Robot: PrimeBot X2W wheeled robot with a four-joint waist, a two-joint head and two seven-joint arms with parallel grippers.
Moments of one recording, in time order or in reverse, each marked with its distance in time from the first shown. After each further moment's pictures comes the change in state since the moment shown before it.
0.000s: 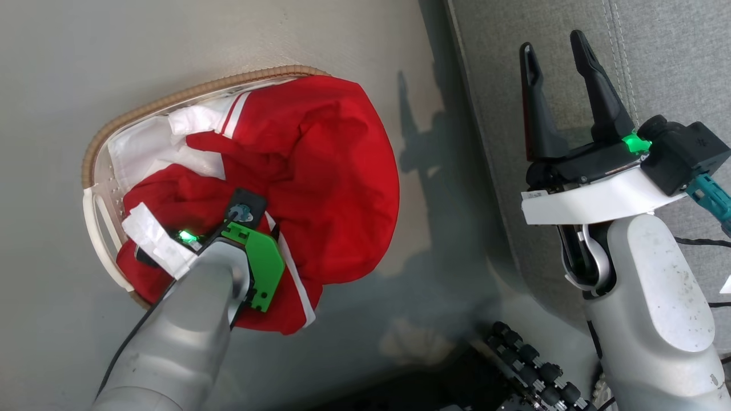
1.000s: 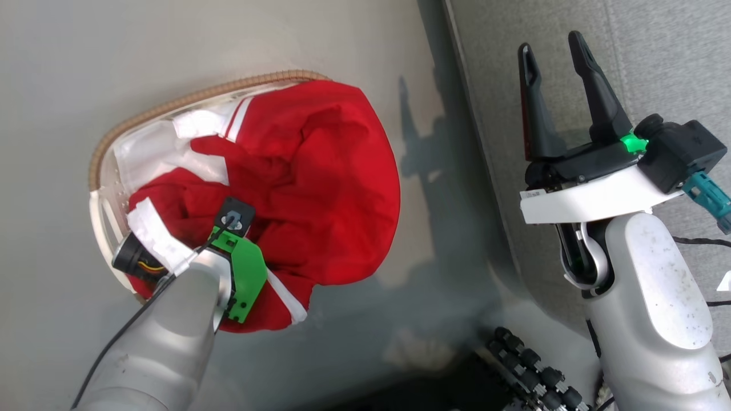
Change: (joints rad) left arm -0.018 0.040 -0.087 0.059 0.026 0.058 0.123; right arm -0.006 0.000 0.000 0.018 0.000 0.000 0.000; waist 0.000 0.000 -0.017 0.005
